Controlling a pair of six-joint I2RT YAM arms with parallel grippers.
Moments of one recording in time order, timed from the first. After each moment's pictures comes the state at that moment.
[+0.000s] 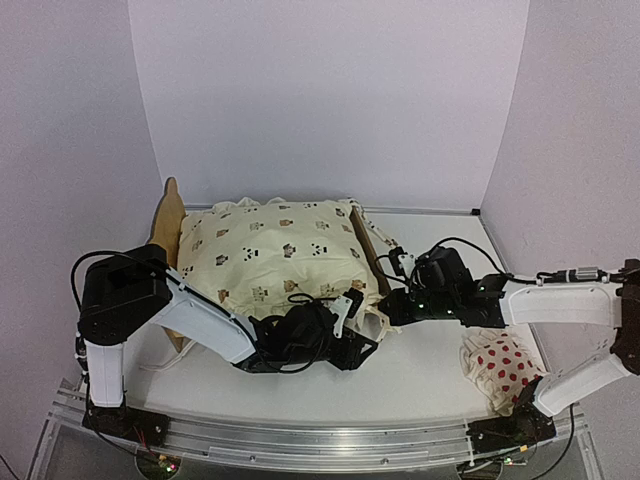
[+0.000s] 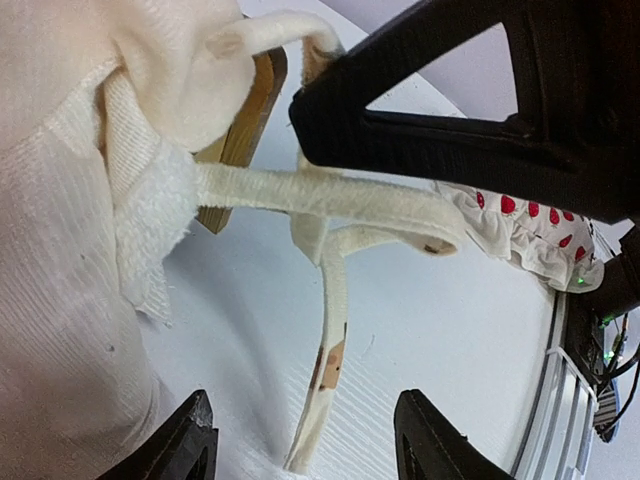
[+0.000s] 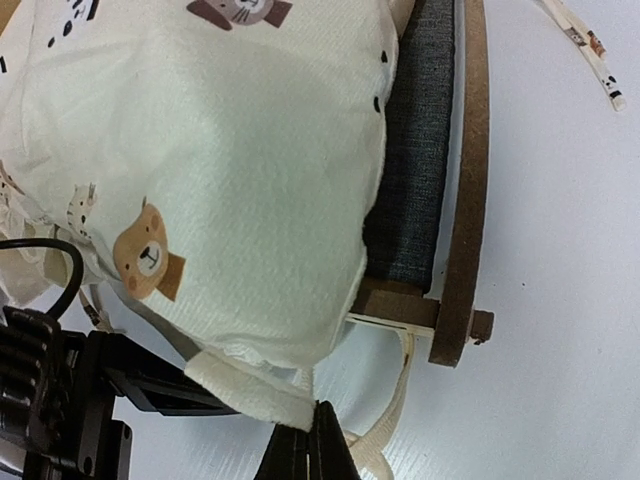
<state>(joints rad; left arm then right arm) -1.23 2.01 1.01 0.54 -0.08 -0.52 0.81 1.37 0.73 -0.08 0.03 0.47</state>
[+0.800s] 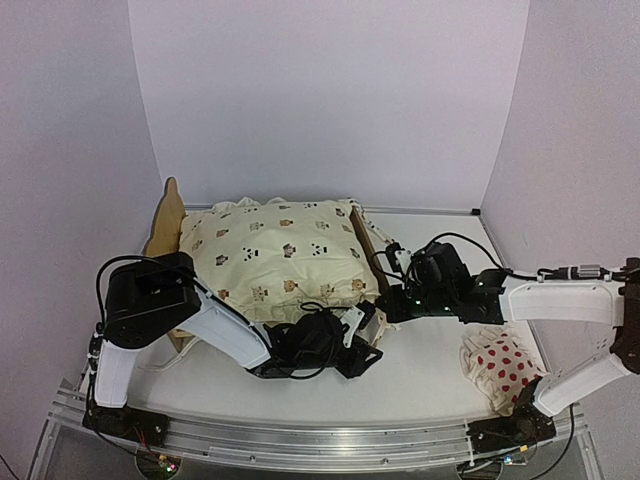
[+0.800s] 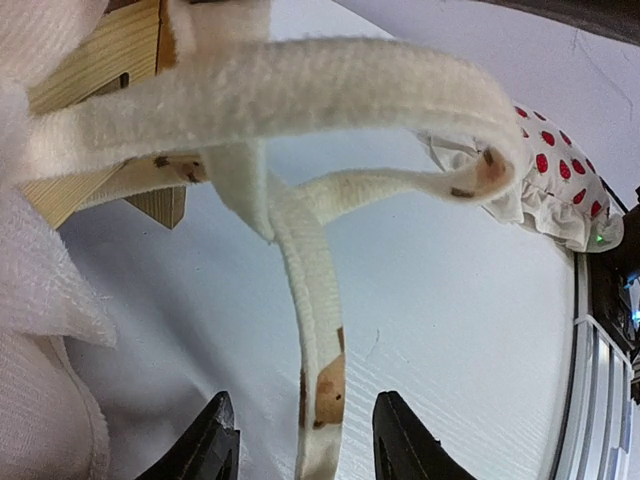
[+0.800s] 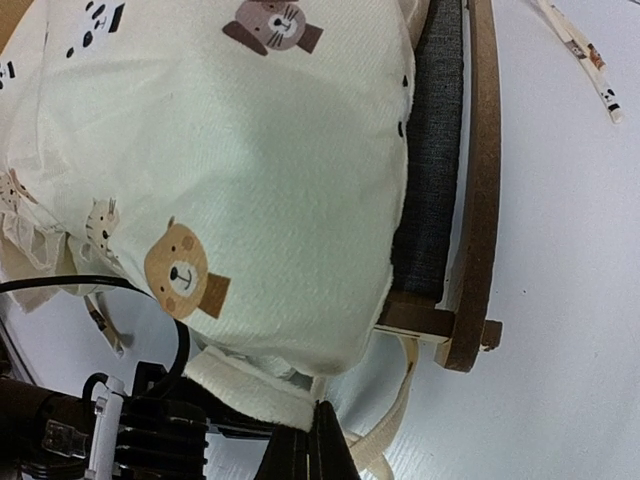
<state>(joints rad) -1.24 2.13 1.07 0.61 -0.02 -0.42 0.84 1.38 0.79 -0.14 0.07 0.47</state>
